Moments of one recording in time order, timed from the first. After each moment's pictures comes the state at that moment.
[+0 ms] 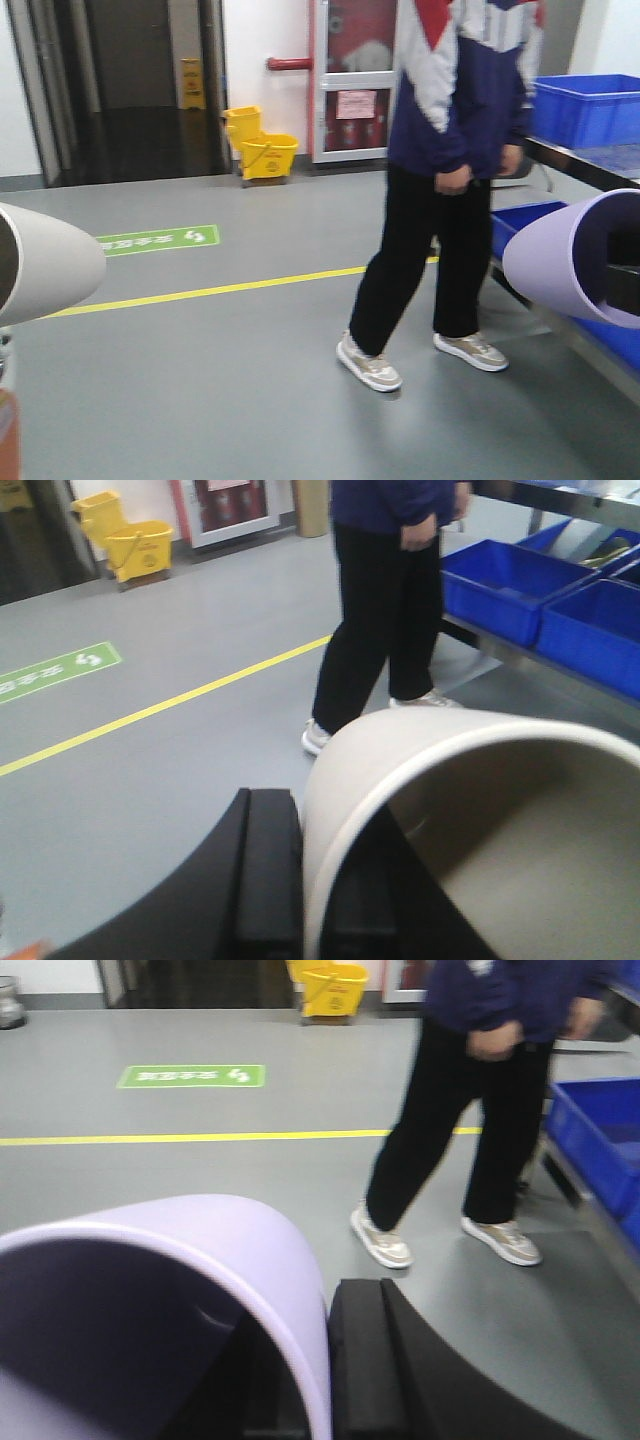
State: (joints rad) left arm -0.14 0.91 -1.12 -0.25 0.57 0.24; right arm 0.35 0.94 -1.17 -0.23 0.64 0.26
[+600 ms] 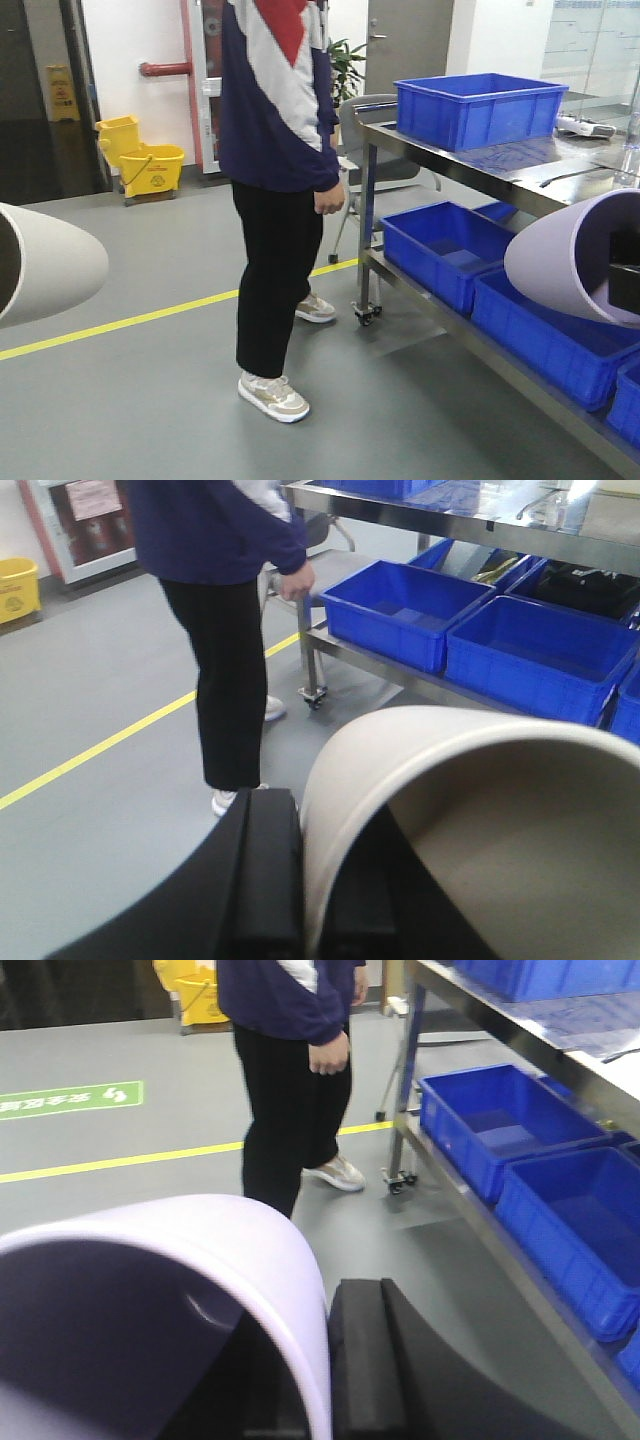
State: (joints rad) left arm -0.14 0.91 -1.12 -0.25 0.57 0.24; right arm 0.35 0.94 -1.17 -0.23 0.64 0.26
